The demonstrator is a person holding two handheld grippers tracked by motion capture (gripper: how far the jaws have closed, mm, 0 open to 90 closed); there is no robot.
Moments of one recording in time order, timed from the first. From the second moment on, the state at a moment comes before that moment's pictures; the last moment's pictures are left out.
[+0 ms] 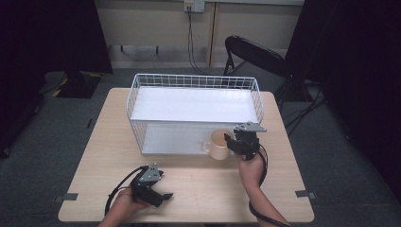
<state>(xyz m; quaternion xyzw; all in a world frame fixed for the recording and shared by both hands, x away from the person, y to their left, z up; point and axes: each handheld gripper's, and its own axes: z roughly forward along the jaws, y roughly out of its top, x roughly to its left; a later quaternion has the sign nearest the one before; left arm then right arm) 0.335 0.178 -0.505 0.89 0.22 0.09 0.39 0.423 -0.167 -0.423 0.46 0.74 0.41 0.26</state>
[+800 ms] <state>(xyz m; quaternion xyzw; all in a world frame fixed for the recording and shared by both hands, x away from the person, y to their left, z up) 0.335 0.178 -0.505 0.89 0.22 0.09 0.39 0.411 -0.171 -0.406 0.45 0.75 0.44 0.21</state>
